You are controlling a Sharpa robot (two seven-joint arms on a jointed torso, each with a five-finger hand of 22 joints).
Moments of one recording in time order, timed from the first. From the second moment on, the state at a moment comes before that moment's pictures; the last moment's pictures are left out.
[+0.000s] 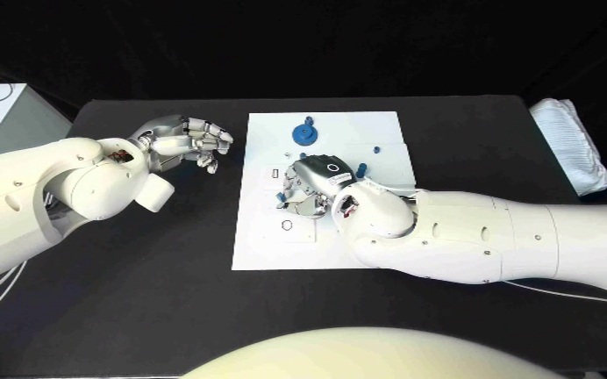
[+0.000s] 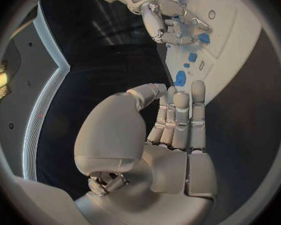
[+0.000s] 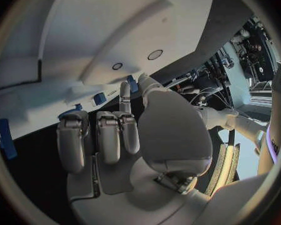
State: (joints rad) left arm 1.27 -0.95 -0.08 1.52 -0.28 -0.05 0.03; left_hand 1.31 -0.13 0.58 -0.04 0.43 0.68 0.18 0.68 0.52 0.79 0.11 0.97 0.34 1.10 0.04 1.20 0.78 0.17 0.87 0.14 1.05 0.74; right arm 1.09 -0.64 -0.16 1.65 -1.75 -0.53 -0.55; right_hand 1.26 -0.21 0.21 0.29 0.08 1.06 0.05 0.50 0.32 1.46 -0.03 1.56 1.31 1.47 -0.09 1.57 1.31 0.01 1.47 0.03 1.57 1.31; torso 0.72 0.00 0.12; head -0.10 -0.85
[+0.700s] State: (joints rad) left arm 1.27 -0.95 -0.08 1.52 -0.29 -0.05 0.02; left_hand 1.28 -0.14 0.54 0.00 0.43 0.68 0.18 0.68 0.51 0.79 0.11 0.98 0.33 1.09 0.05 1.21 0.78 0.17 0.86 0.15 1.04 0.73; right arm 1.09 -0.68 -0.16 1.69 -1.75 -0.55 -0.54; right_hand 1.26 -0.21 0.16 0.29 0.08 1.03 0.07 0.48 0.31 1.47 -0.01 1.53 1.31 1.47 -0.08 1.57 1.31 0.01 1.47 0.03 1.56 1.31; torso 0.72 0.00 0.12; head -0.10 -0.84
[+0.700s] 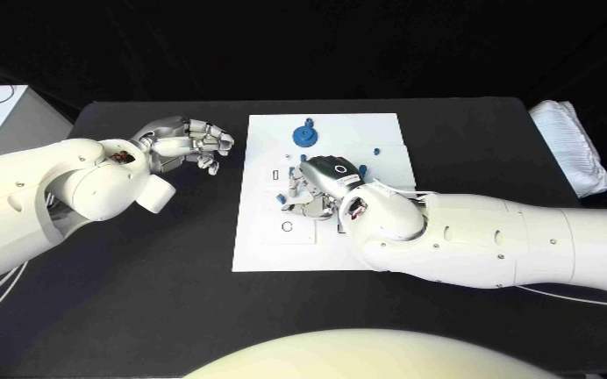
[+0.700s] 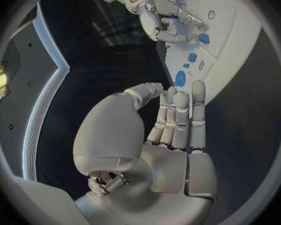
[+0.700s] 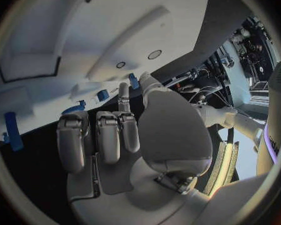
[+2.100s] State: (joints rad) left arm 1.34 -0.70 -0.16 1.41 -0.53 0.09 -0.47; left_hand 1.02 -0.12 0.30 0.29 0.28 0.86 0.10 0.61 0.42 1.06 0.03 1.10 0.45 1.47 -0.03 1.51 1.31 0.10 1.32 0.08 1.37 1.20; right arm 1.33 -0.89 -0.15 1.59 -0.83 -0.68 0.02; right_hand 1.41 -0.22 0.28 0.28 0.26 0.95 0.13 0.37 0.26 1.46 0.04 1.46 1.31 1.47 -0.03 1.55 1.31 0.01 1.47 0.07 1.40 1.31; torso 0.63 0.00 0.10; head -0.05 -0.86
